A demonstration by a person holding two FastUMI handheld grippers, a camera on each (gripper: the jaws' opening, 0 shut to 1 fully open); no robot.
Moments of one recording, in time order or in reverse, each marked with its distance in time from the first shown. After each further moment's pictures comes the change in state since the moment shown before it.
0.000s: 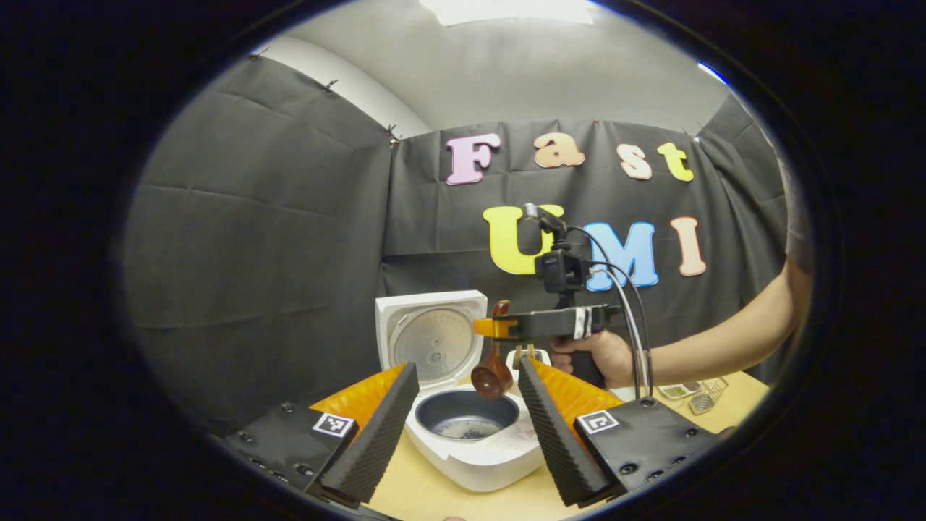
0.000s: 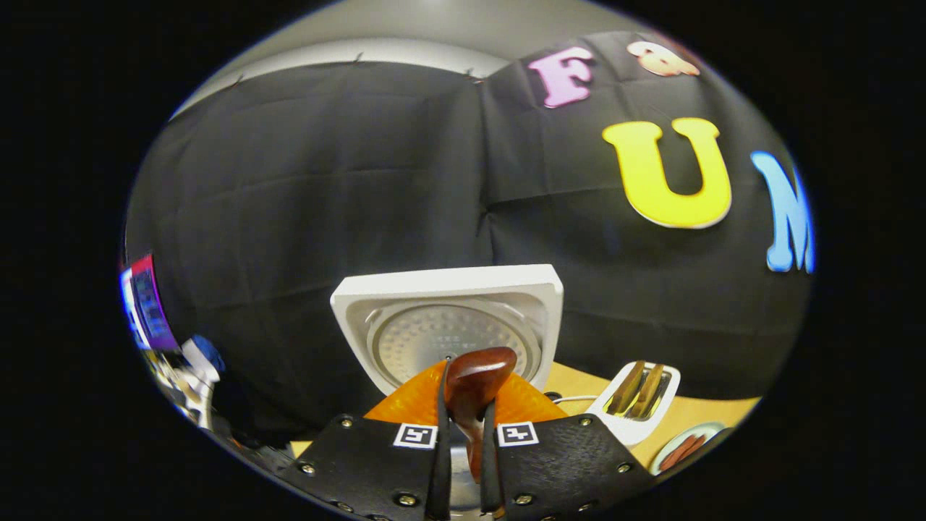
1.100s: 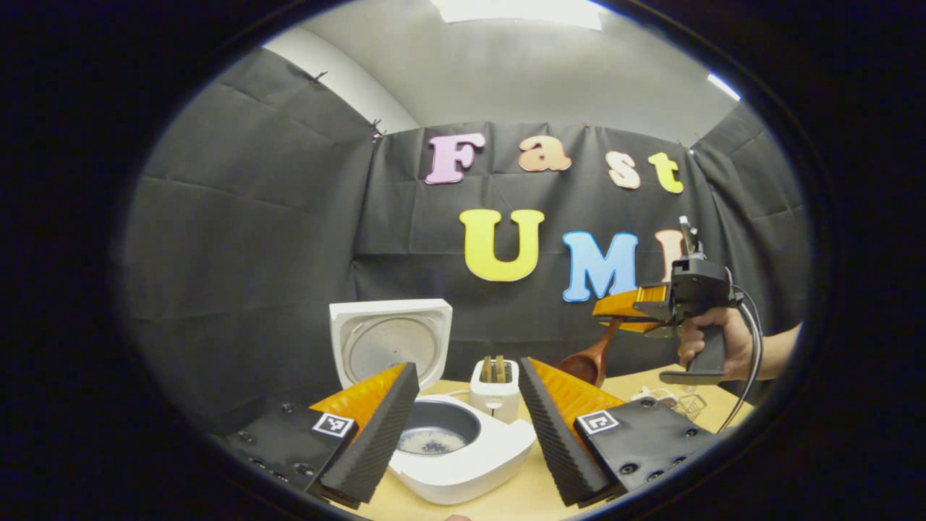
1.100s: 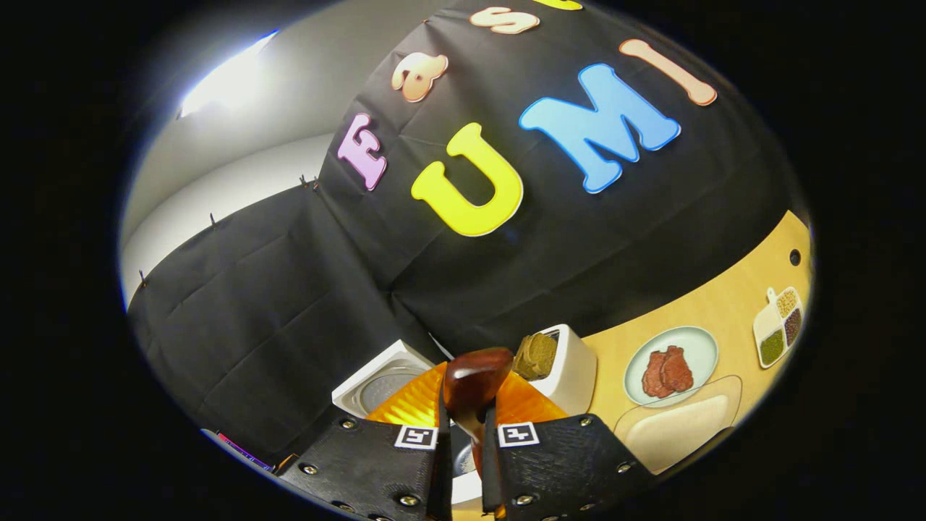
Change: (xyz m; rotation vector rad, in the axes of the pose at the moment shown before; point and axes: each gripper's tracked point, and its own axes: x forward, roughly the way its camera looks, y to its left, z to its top) left arm 0.046 -0.060 0.032 -0.039 0.000 -0.103; right arm -0.232 -0.139 0.034 0.552 -0.182 -0.243
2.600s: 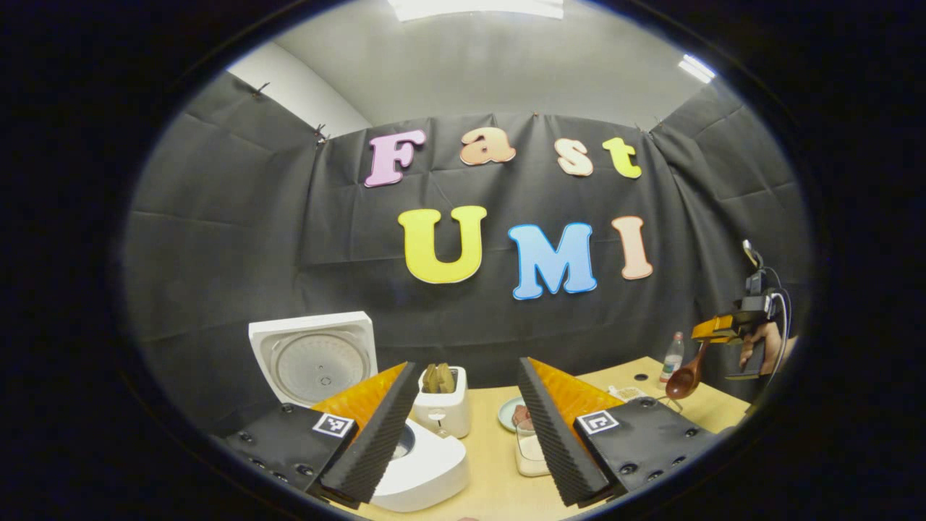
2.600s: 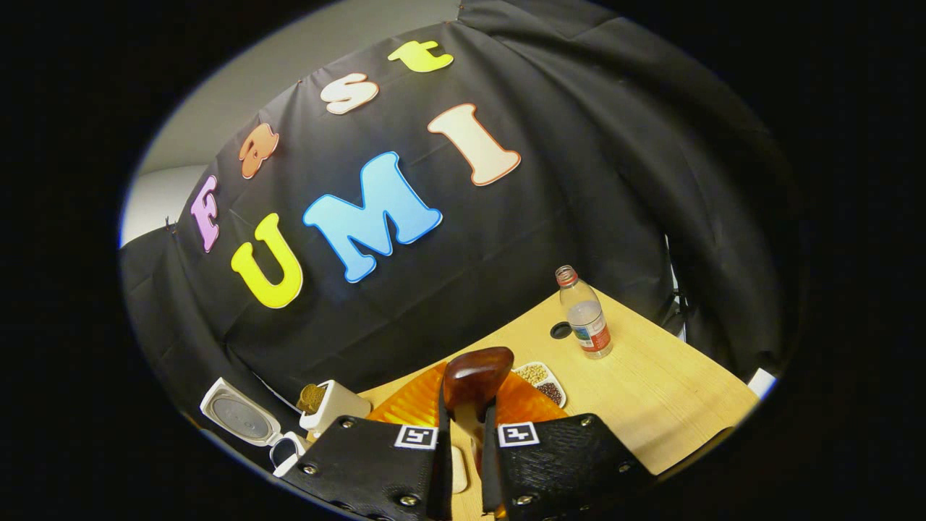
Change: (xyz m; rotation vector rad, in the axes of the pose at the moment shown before) left arm 0.034 -0.115 0.007 0.070 0.015 -0.111; right arm -0.230 -0.291 0.100 -0.015 -0.221 -0.639
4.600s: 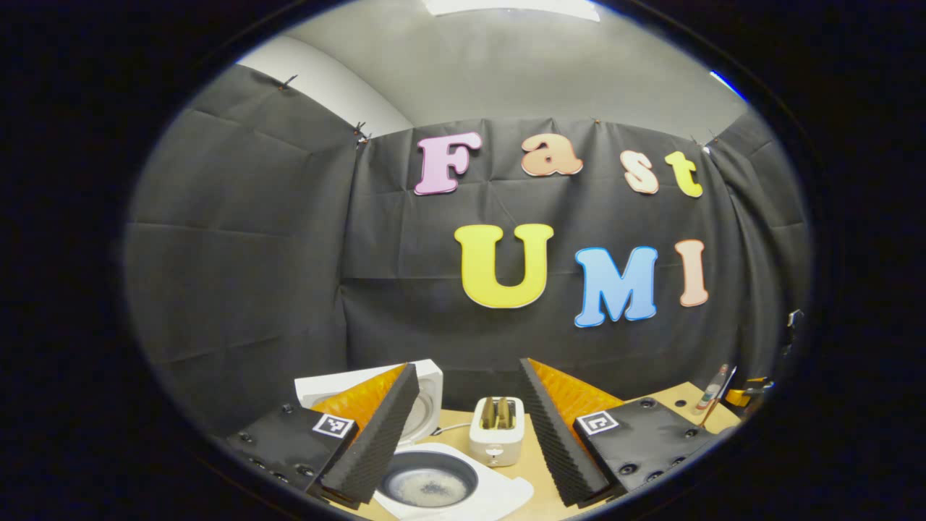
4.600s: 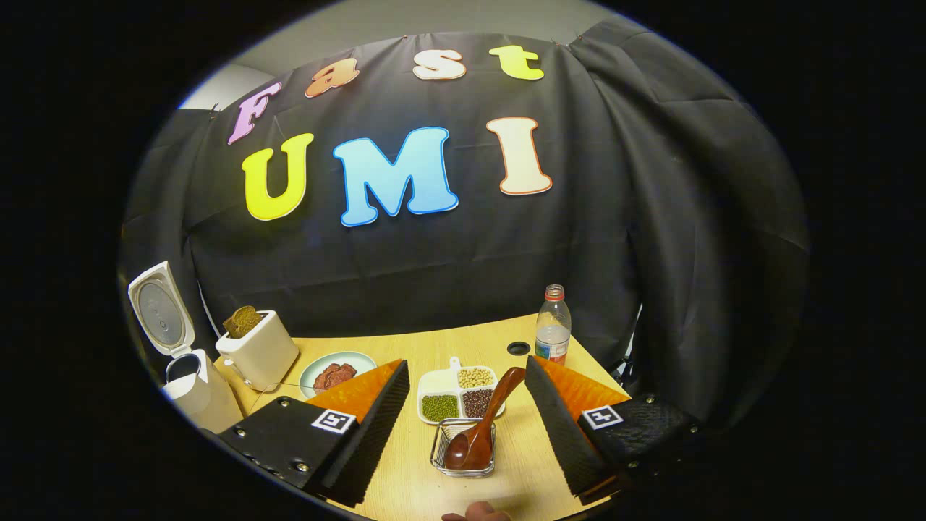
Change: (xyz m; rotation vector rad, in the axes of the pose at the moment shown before) left arm 0.087 0.143 0.078 -0.049 -0.005 0.160; right arm -0.022 -0.004 -0.037 -0.438 -0.041 -0.112
